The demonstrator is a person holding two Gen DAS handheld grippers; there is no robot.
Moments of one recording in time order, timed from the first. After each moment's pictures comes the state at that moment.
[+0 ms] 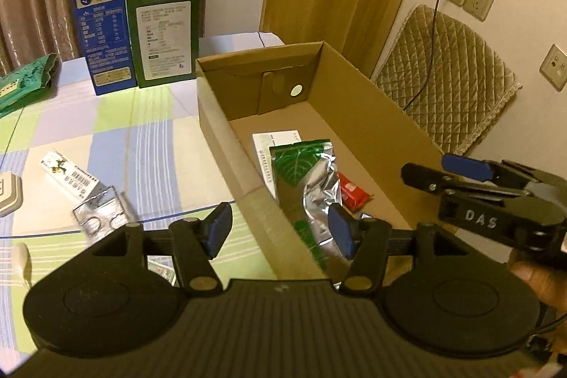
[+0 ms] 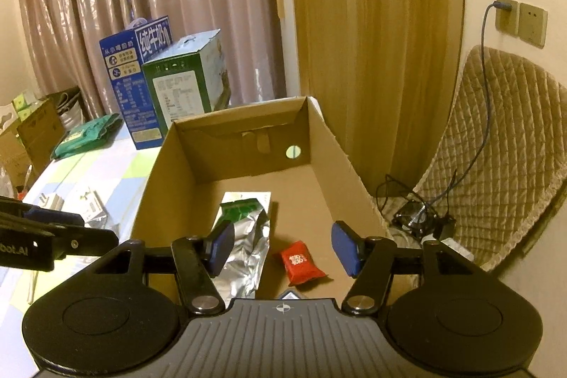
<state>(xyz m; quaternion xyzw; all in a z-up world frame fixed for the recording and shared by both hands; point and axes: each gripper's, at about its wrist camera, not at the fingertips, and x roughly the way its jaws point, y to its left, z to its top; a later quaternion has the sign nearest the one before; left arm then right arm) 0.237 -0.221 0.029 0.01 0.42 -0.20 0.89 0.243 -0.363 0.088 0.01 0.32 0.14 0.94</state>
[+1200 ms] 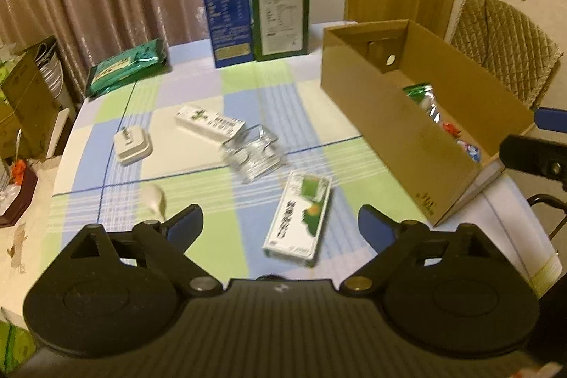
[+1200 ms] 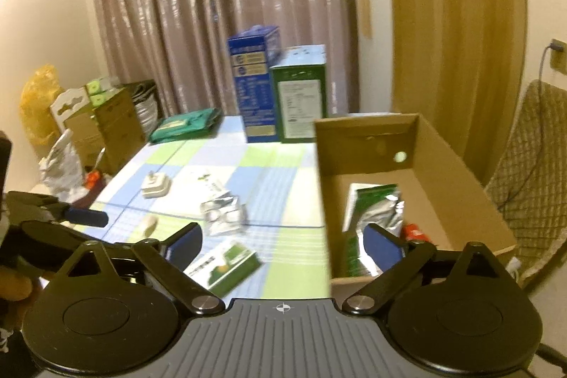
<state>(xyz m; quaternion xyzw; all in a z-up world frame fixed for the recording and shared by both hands) 0.142 -0.080 0.026 0.07 0.40 -0.10 0.91 0.117 -0.250 0.121 -0.02 0.30 0.25 0.92</state>
